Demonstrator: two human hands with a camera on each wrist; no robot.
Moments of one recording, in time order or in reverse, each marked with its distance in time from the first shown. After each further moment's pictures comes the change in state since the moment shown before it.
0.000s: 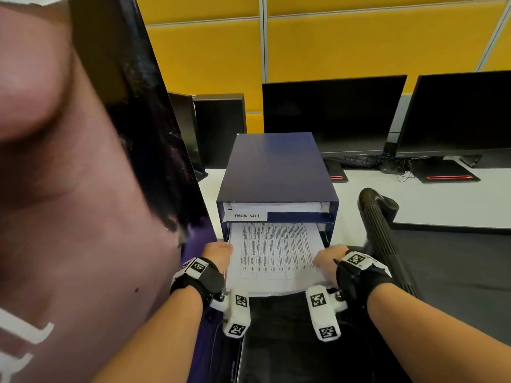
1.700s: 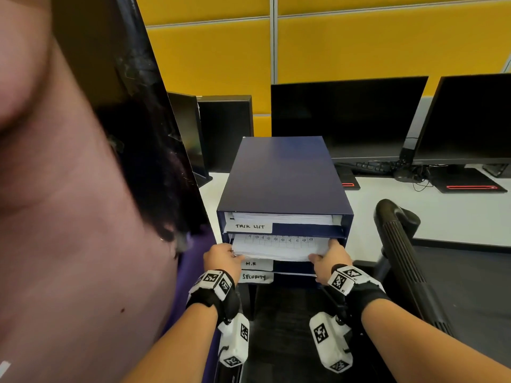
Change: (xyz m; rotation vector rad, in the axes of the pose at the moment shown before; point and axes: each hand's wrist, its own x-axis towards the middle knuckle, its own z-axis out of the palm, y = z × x) left_hand 0.023 -0.005 0.023 0.215 0.236 0.209; right_hand 0.047 -0.018 0.017 0.229 0.234 -0.134
